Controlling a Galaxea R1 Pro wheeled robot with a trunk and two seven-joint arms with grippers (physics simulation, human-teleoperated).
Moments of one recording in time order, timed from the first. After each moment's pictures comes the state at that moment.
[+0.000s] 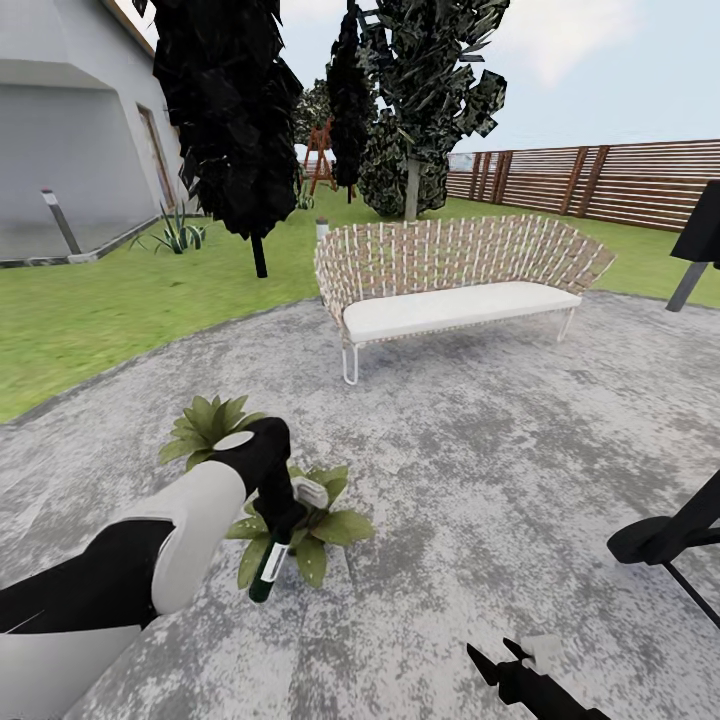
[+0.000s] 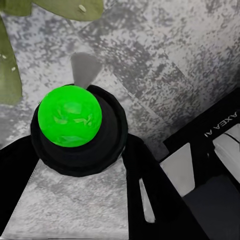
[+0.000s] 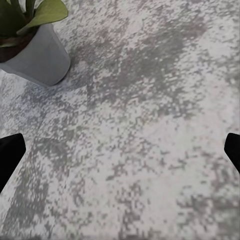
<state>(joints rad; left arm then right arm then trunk) -1.19 -0.15 0.05 -0.26 -1.44 1.02 -1.41 -0.42 -0.16 -0.33 -0.19 -0.02 -0.37 0.77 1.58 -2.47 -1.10</state>
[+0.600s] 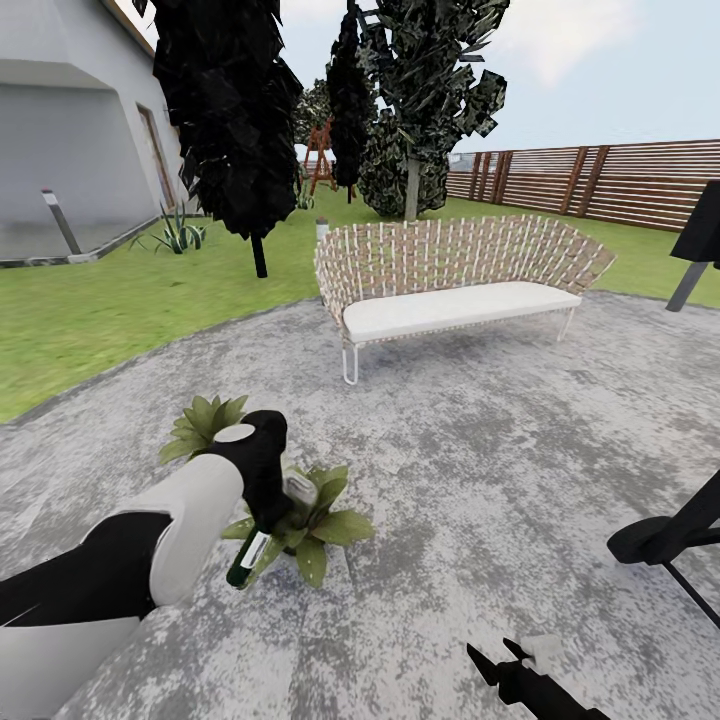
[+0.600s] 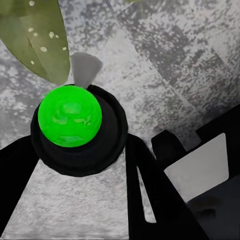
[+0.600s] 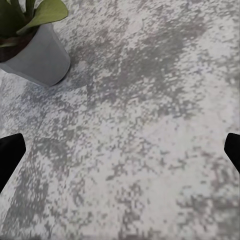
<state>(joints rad) -1.21 -0.15 0.05 -0.26 -1.58 1.02 -1.41 -0.42 -0.16 -0.33 -0.19 -0.01 -0.37 0.77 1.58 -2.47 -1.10</state>
